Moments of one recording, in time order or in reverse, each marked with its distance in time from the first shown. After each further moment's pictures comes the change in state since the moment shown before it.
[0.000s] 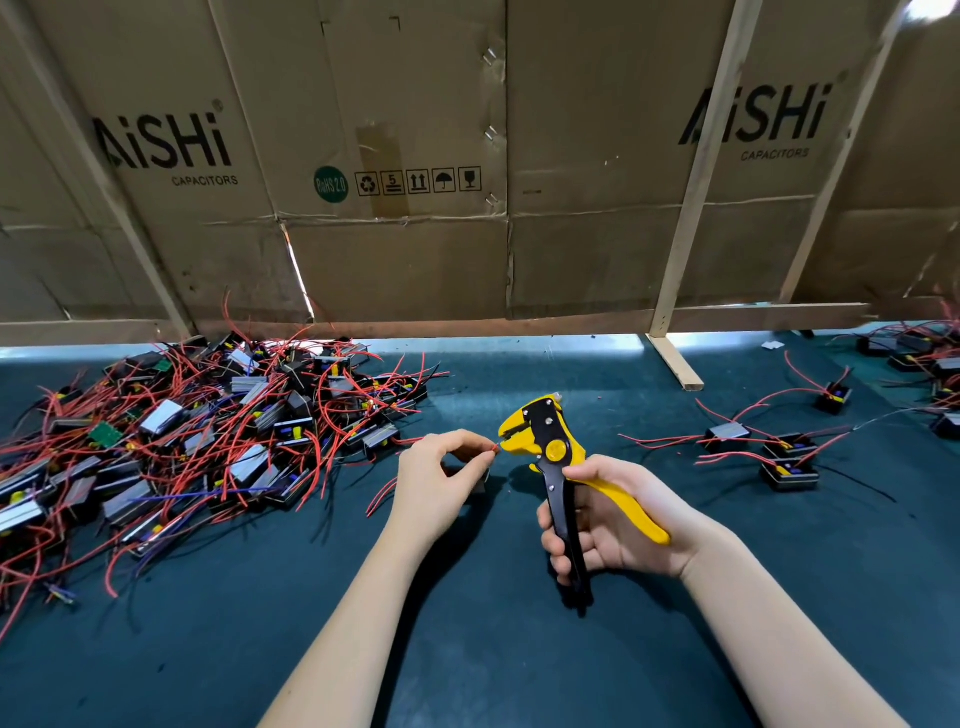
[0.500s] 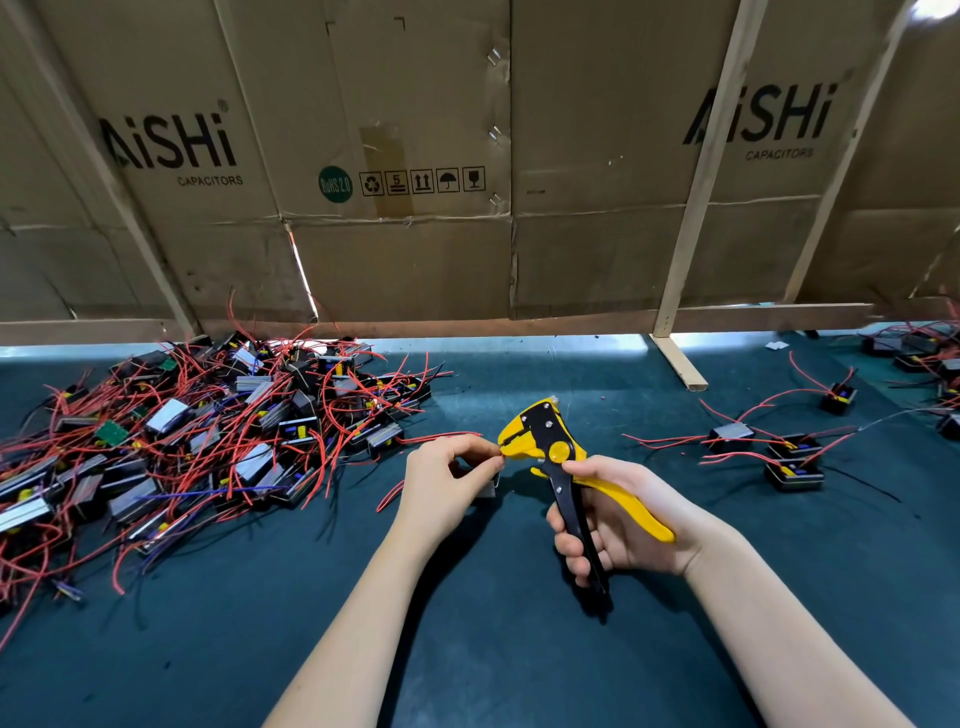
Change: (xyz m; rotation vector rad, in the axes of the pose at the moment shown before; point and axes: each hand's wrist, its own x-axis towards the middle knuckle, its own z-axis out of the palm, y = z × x) left_hand 0.000 -0.001 0.002 -0.026 -0.034 0.029; right_hand 0.000 -0.003 0.002 -0.063 0.018 0.048
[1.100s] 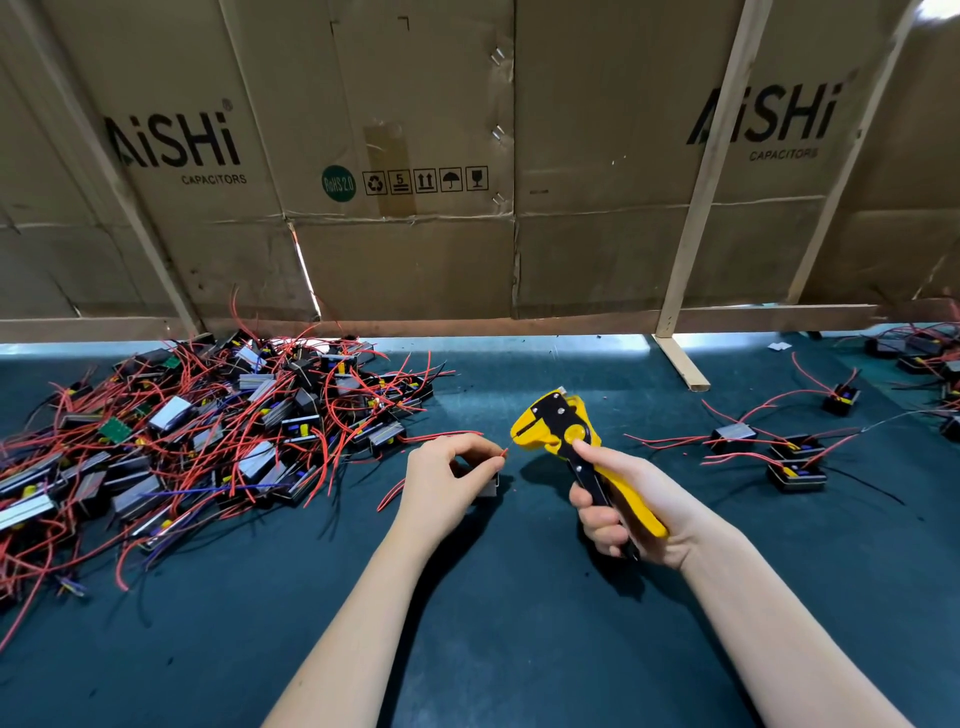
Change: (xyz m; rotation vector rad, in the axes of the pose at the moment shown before) left_hand -0.001 0.001 -0.002 0.009 0.012 -0.034; right_hand 0.003 -0.003 -0.002 0.034 0.191 0.000
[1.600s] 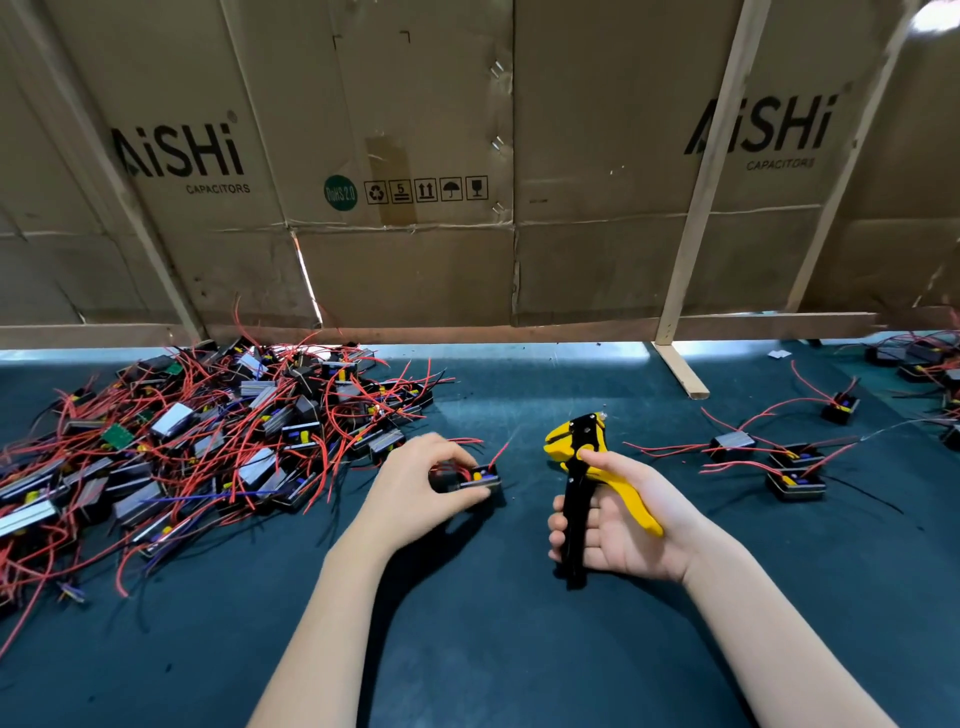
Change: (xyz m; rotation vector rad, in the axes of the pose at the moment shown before) left_hand 0.002 -0.004 -0.036 0.260 -0.165 0.125; right_hand 0.002 0.004 -0.001 0.364 -0.028 0.007
